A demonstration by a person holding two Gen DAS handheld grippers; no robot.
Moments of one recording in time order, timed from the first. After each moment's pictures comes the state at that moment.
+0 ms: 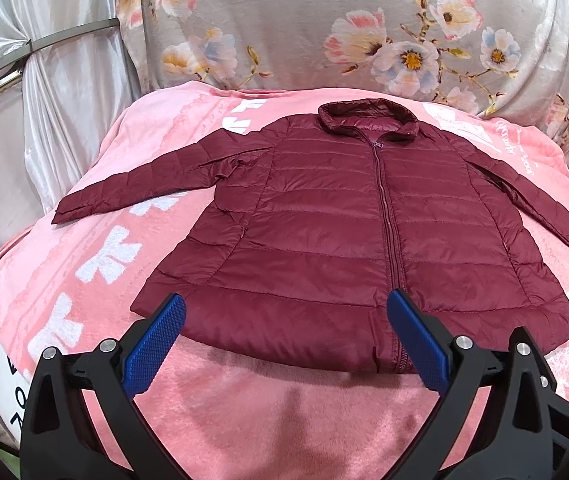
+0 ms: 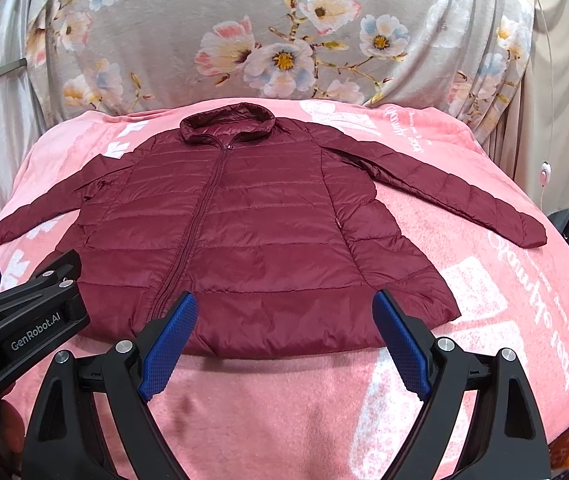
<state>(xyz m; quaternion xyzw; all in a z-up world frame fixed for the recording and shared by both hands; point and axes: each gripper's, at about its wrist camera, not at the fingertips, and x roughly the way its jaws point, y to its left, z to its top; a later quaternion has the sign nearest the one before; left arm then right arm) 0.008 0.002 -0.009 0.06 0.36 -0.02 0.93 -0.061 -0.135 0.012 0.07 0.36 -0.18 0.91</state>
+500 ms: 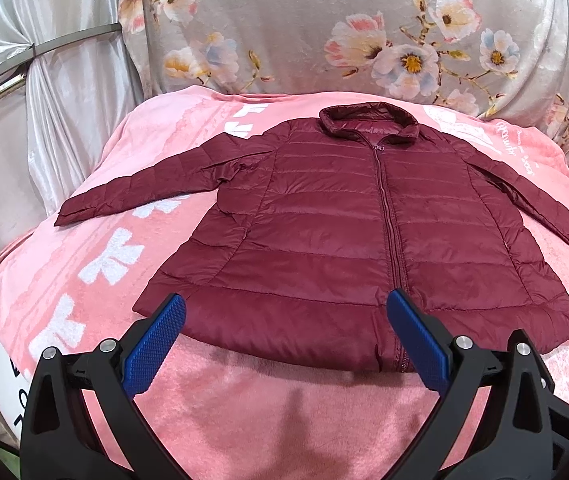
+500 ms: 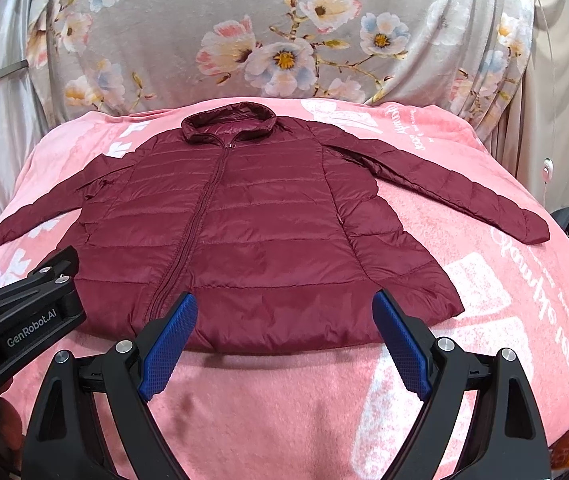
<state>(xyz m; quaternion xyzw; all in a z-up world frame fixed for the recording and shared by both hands) 0.004 0.002 -0.011 0.06 0.35 -0.02 0.93 -0.064 -0.136 0.008 0.10 0.36 -0.17 0.91</state>
